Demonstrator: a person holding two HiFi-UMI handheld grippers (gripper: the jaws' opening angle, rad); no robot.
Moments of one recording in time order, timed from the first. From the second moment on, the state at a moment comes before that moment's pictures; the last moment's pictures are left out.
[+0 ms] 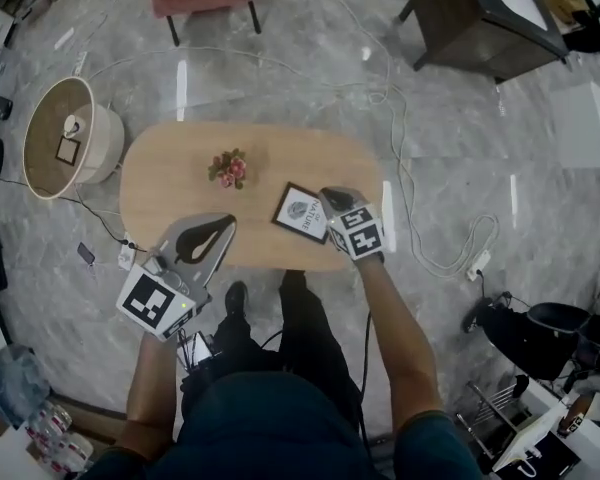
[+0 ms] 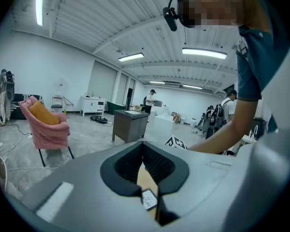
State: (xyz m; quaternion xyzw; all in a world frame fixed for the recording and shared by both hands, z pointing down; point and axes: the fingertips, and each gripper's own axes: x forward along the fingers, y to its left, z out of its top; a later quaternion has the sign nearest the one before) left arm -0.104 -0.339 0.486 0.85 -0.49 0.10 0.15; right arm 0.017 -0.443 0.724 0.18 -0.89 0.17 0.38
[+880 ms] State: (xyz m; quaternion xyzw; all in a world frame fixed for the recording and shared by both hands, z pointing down) left arm -0.125 -0.336 0.586 0.82 -0.51 0.12 0.21; right arm 0.049 -0.443 0.984 0.06 -0.79 0.13 0.59
